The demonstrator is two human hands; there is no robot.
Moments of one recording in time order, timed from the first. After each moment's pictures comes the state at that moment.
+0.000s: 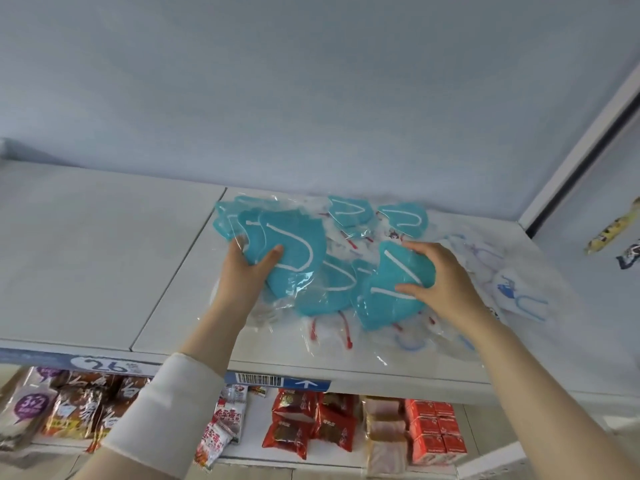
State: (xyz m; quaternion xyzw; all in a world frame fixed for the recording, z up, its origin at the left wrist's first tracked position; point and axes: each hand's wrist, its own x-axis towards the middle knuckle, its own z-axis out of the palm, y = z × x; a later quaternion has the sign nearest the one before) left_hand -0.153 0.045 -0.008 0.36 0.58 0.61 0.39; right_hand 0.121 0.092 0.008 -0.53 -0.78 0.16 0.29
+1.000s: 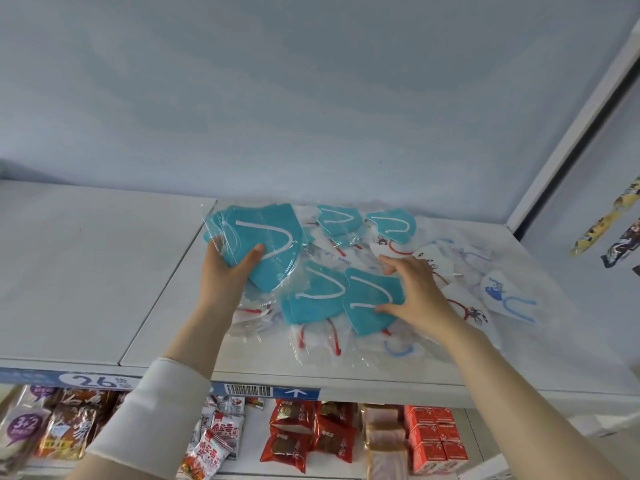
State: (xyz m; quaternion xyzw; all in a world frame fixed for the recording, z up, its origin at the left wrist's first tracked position) left_hand -0.155 0.048 0.003 0.35 0.57 0.65 0.36; right_hand 0.117 0.094 -0.006 -0.54 -0.80 0.14 0.21
